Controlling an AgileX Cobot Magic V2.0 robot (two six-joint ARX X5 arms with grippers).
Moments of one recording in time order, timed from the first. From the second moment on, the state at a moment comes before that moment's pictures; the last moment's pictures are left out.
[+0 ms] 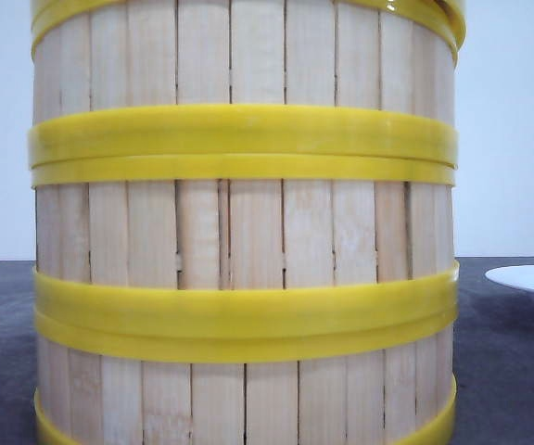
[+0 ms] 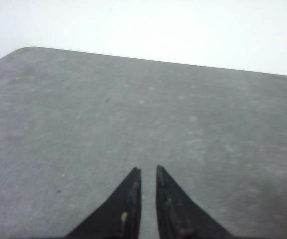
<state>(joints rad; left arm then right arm) -0.08 0.09 0.22 -0.30 -0.18 -0.10 0.98 0.76 1.15 -0.92 0.50 0.29</state>
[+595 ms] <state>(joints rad) -0.04 0.00 0.05 -0.21 -0.14 -0.02 0.98 0.76 1.15 -0.92 0.50 0.29</state>
